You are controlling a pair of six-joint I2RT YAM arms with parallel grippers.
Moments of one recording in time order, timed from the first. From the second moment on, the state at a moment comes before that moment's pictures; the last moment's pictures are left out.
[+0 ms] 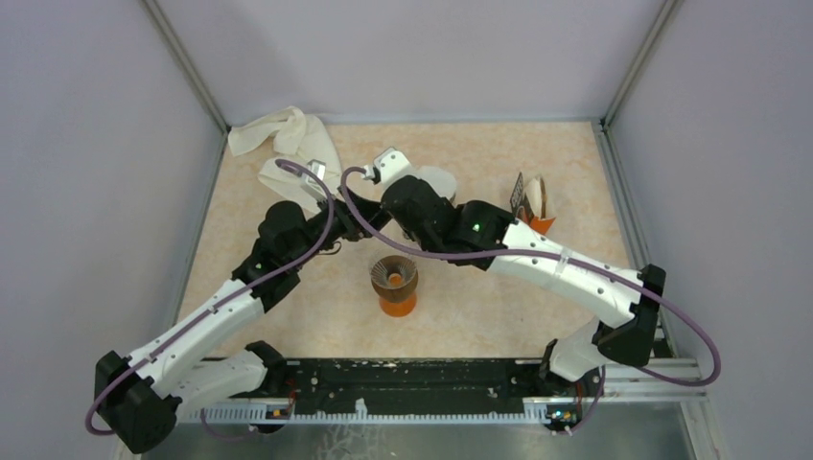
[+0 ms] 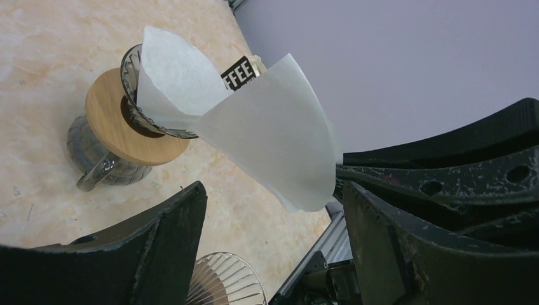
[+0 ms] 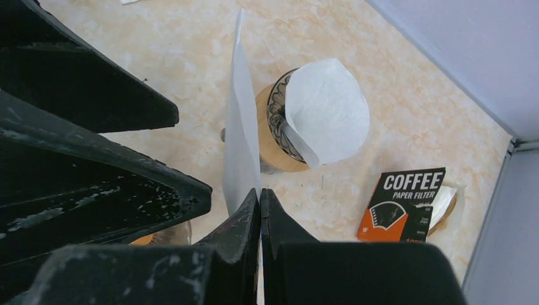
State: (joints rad) left arm -0.66 0.96 0.74 0.21 0.13 -0.85; right arm 1.13 1.46 1.59 -0.78 0.64 0.06
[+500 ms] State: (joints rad) left arm -0.67 0.97 0.74 0.22 0.07 -0.85; right arm 1.18 1.53 1.65 -0.80 0.75 0.03
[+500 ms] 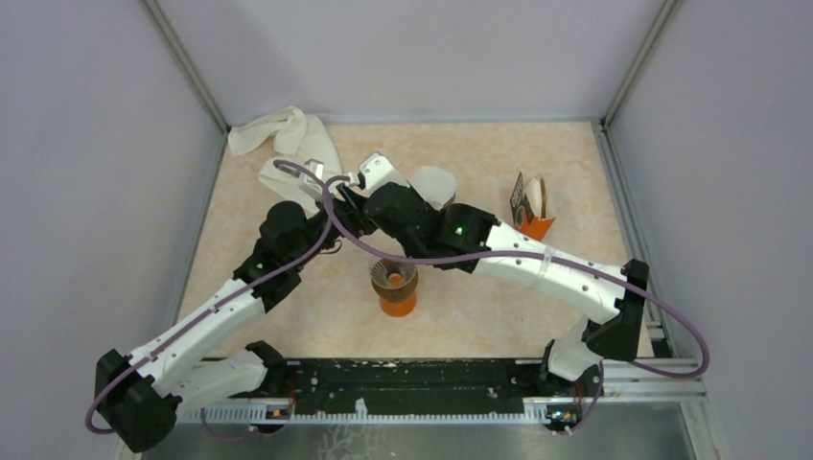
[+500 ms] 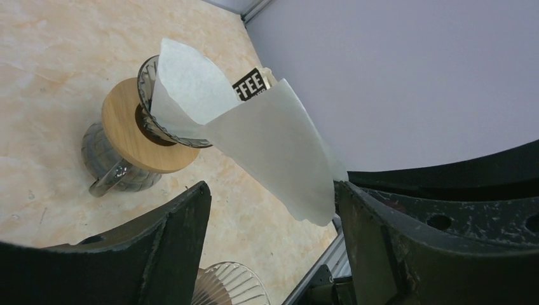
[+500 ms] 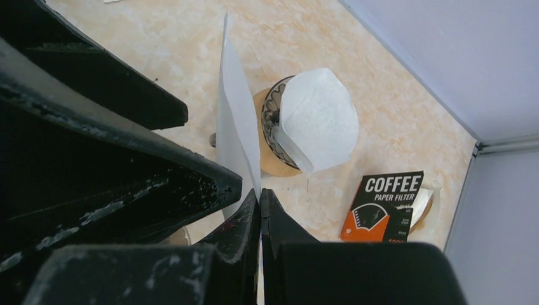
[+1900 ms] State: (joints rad) left arm -0.71 0.99 0.74 0.13 0.00 -0.80; right arm 1.19 1.53 1.64 -0.71 0.80 0.06
